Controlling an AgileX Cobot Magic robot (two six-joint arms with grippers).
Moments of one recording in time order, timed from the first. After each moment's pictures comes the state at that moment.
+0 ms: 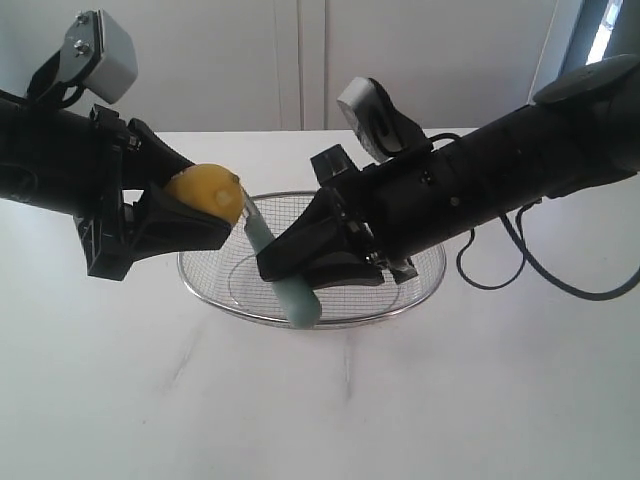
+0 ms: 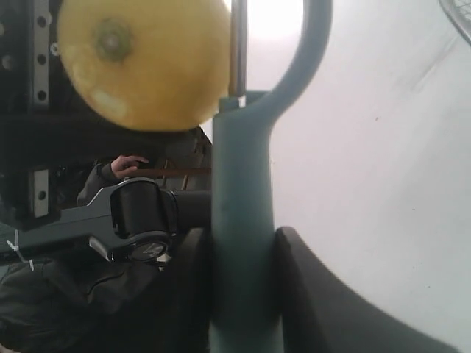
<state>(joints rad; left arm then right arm) -0.33 1.32 -0.95 -1.08 0.86 1.56 0.36 1.65 -1.06 1.26 1.21 -0.70</state>
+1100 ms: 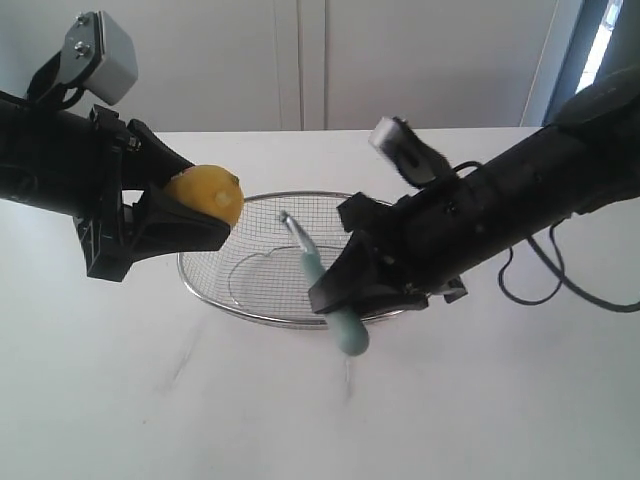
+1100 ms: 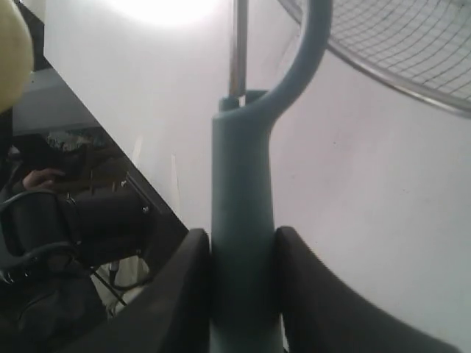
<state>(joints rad) -0.33 1.32 -0.95 -1.07 0.86 1.56 0.32 1.65 -1.01 1.07 1.11 -0.61</state>
